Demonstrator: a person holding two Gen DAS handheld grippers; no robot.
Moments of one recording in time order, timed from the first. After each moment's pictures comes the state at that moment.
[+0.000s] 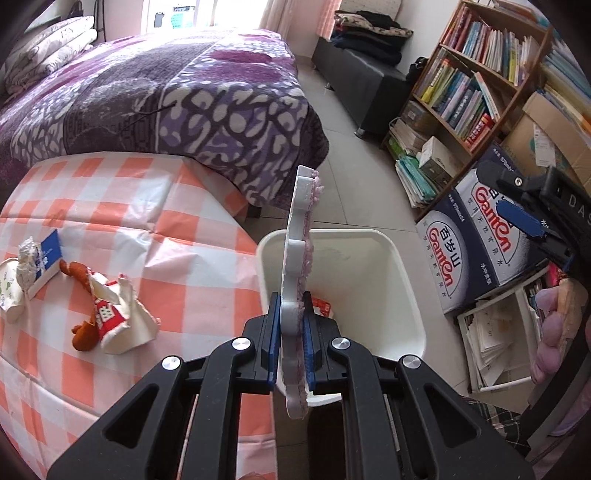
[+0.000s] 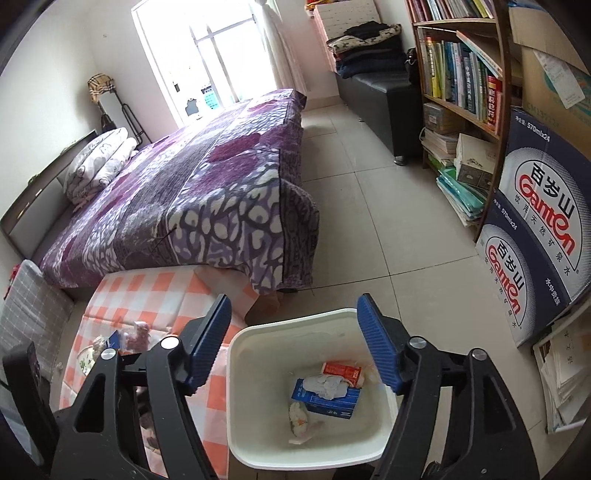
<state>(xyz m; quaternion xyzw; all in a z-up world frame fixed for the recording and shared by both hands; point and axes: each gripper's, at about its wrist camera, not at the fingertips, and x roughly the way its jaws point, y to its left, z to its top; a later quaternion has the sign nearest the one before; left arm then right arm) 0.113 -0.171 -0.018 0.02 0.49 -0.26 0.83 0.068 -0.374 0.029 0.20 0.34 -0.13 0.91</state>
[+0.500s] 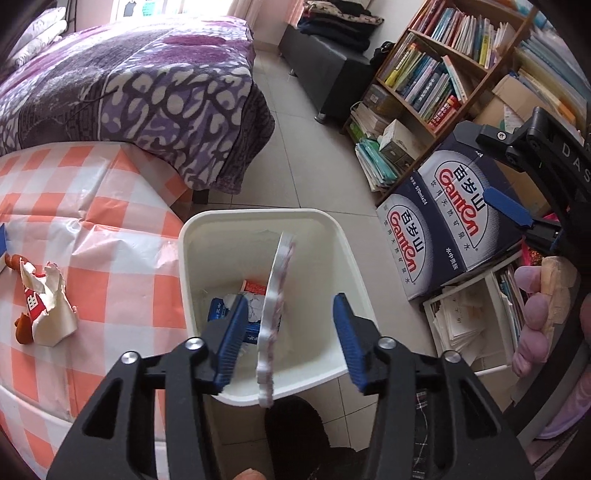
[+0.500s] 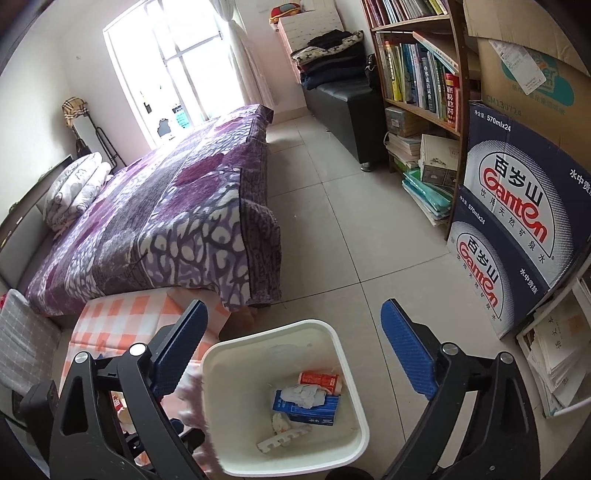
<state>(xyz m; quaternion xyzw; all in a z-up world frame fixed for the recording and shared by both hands) 0.095 -0.216 -0.031 0.00 0.50 -0.32 0.80 0.053 -0.401 0.027 0.22 0.33 -0.17 0.90</state>
